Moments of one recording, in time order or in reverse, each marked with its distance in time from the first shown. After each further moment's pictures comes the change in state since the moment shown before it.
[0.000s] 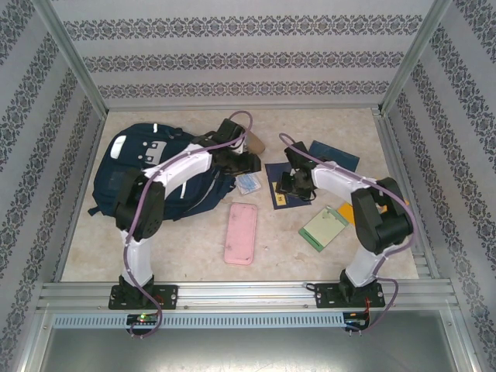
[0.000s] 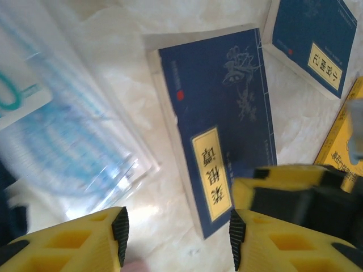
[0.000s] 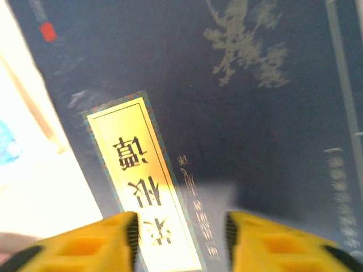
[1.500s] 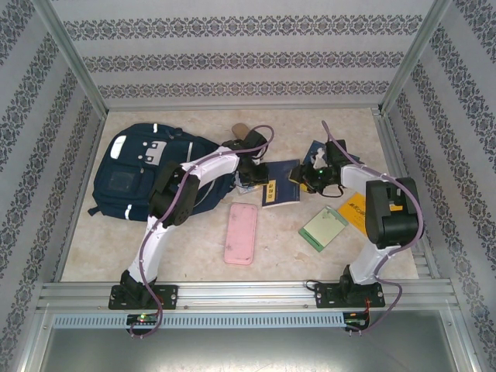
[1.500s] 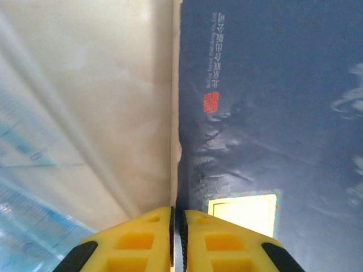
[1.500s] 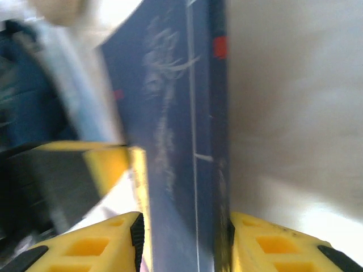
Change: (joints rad) left arm -0.077 0.316 0.241 -0.103 -0.058 -0.063; right arm -0.297 0.021 -0.113 0.288 -0.613 -0.017
